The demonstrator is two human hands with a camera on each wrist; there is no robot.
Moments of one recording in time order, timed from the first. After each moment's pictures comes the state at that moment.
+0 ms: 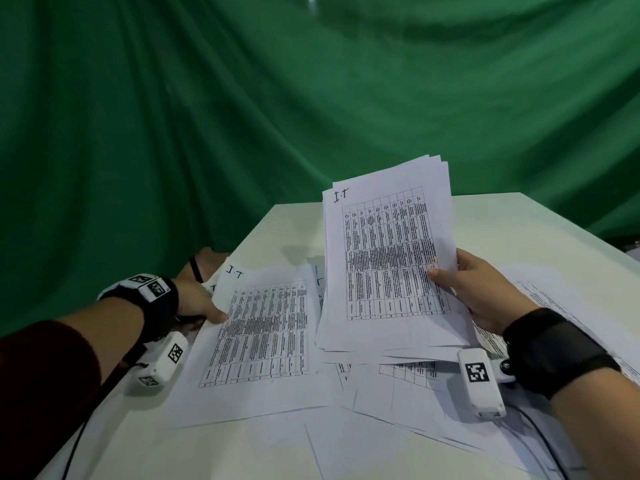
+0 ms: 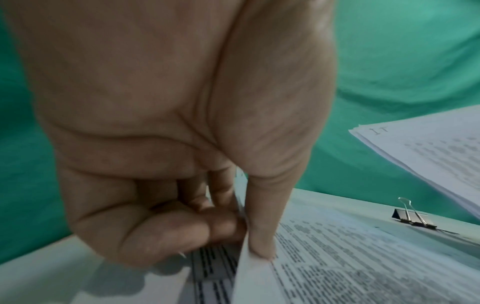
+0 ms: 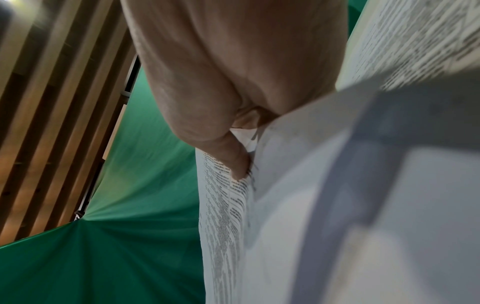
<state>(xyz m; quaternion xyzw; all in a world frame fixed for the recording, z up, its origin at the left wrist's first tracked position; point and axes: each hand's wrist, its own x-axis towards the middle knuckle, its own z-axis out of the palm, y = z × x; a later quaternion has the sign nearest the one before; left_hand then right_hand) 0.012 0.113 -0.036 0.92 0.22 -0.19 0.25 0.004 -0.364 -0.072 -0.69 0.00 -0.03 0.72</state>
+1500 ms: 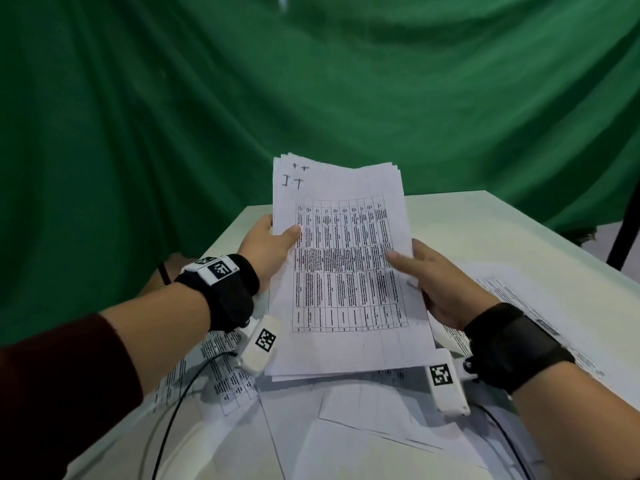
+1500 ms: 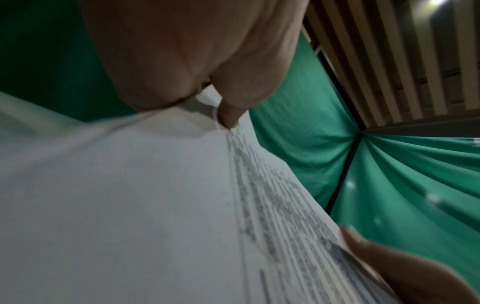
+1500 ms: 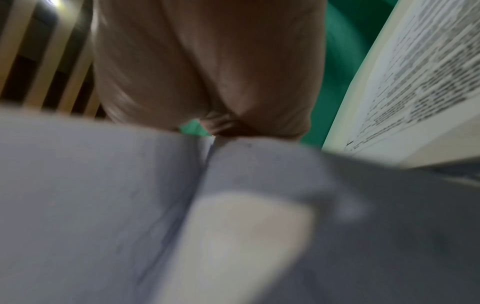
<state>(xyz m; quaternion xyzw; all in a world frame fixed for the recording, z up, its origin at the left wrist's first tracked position) 0.039 -0.072 -0.008 0.78 -0.02 0.08 0.62 -0.020 -0.346 -0.044 -0.67 -0.09 0.04 0.73</state>
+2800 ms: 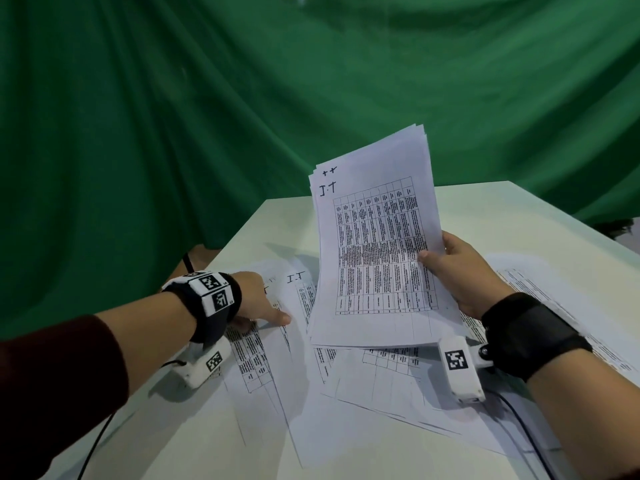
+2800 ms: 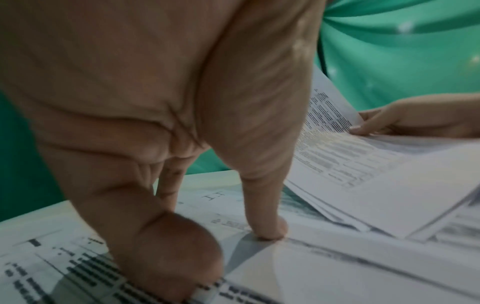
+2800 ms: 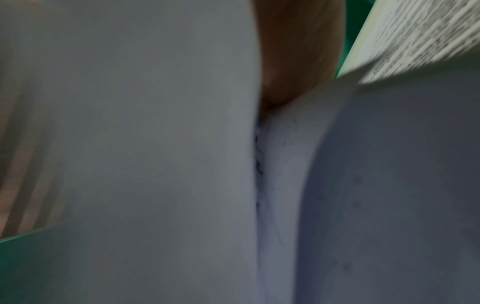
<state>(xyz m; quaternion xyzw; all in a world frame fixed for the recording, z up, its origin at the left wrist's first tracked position) -0.005 -0.014 -0.029 0.98 0.08 -0.16 0.03 -0.017 -0.354 -0.053 -0.73 0.00 -0.06 0.68</state>
